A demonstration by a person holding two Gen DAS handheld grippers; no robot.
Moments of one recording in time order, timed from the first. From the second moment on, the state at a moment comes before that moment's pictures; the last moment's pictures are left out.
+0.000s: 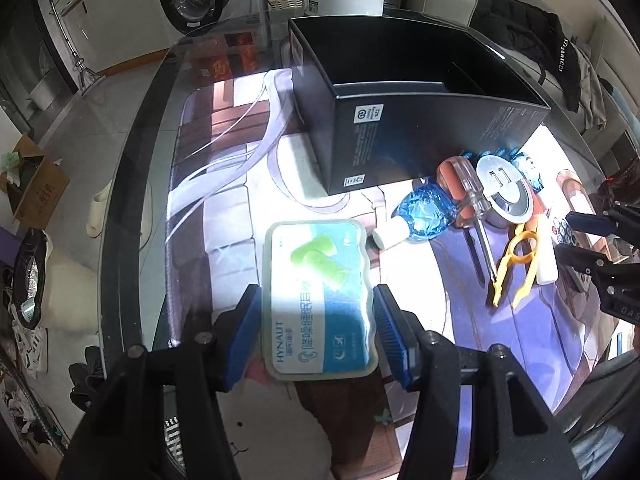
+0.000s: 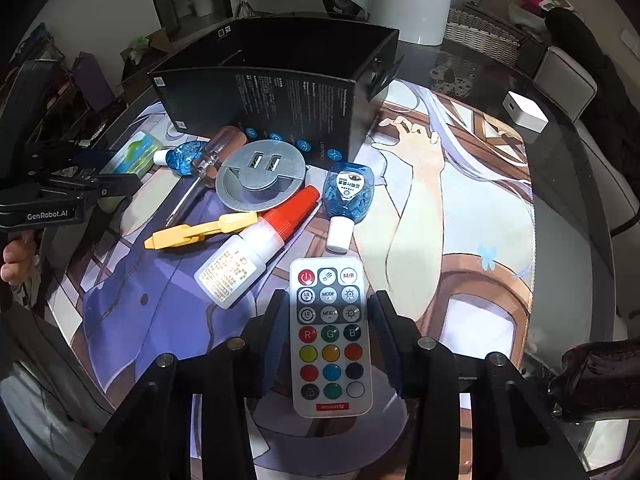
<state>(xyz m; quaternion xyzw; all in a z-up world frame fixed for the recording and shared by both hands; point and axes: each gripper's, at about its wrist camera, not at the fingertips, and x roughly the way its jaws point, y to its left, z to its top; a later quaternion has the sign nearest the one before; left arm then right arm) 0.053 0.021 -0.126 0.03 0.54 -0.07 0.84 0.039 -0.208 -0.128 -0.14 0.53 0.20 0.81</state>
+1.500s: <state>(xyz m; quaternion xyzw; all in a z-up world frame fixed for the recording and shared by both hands) -0.050 0.019 0.035 0.00 0.12 -0.10 0.99 -0.084 -0.209 0.049 -0.07 0.04 0.26 0.96</state>
